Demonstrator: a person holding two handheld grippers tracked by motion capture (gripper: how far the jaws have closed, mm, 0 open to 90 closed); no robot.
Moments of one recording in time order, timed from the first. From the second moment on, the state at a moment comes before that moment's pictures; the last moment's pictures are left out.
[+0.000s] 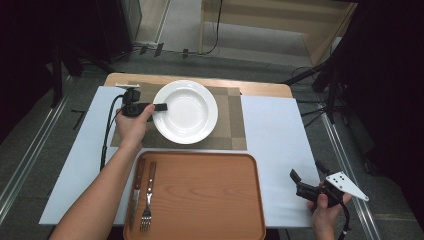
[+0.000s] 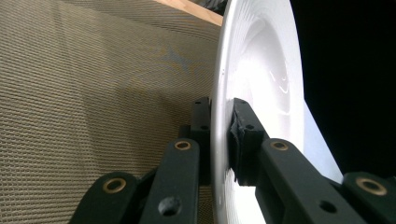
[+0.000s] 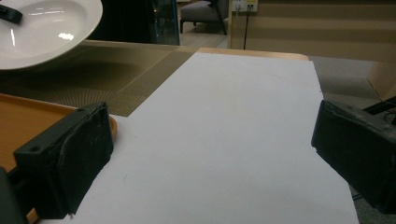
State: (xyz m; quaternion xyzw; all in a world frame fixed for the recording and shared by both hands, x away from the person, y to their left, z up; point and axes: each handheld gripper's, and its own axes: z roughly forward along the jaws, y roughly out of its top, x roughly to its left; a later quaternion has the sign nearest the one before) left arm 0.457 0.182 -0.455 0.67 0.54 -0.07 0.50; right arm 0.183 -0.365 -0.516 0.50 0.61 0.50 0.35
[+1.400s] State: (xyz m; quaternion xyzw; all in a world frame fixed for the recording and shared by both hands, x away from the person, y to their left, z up) left arm 0.399 0.188 -0.443 0.70 0.47 -0.11 0.52; right arm 0.183 -0.364 -0.516 0.50 0.62 0.50 0.35
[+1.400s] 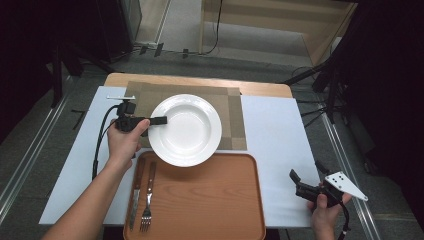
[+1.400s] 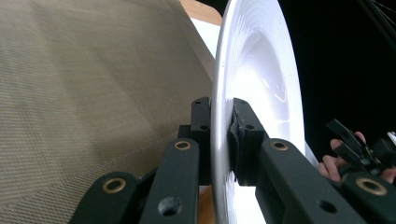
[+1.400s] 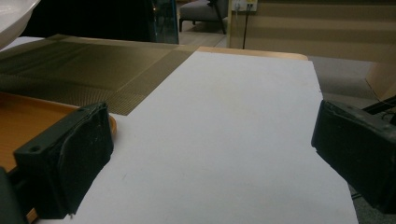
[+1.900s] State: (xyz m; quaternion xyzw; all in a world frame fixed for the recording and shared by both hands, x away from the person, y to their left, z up) left arm 0.376 0.186 -0.451 0.71 0.47 -0.13 0.51; right arm 0.182 -0.364 -0.515 0.50 0.62 0.50 0.35
